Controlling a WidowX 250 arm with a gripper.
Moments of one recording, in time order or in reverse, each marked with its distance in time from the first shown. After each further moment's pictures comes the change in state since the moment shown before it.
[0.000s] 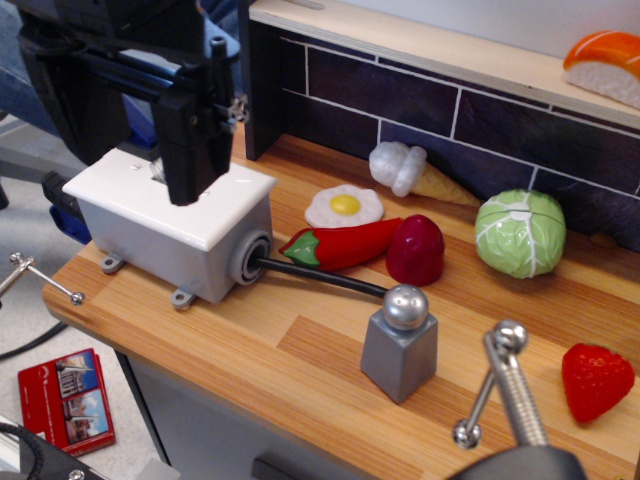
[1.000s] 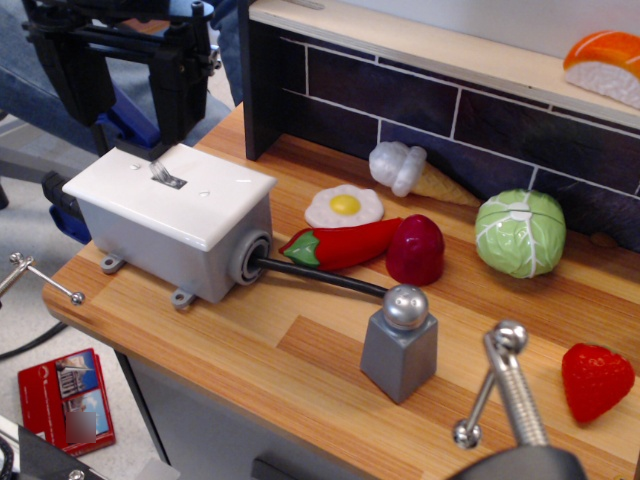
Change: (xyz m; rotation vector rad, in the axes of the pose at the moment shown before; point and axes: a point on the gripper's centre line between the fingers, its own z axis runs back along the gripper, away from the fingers) arm 0.052 0.058 -0.029 0.003 0.017 0.178
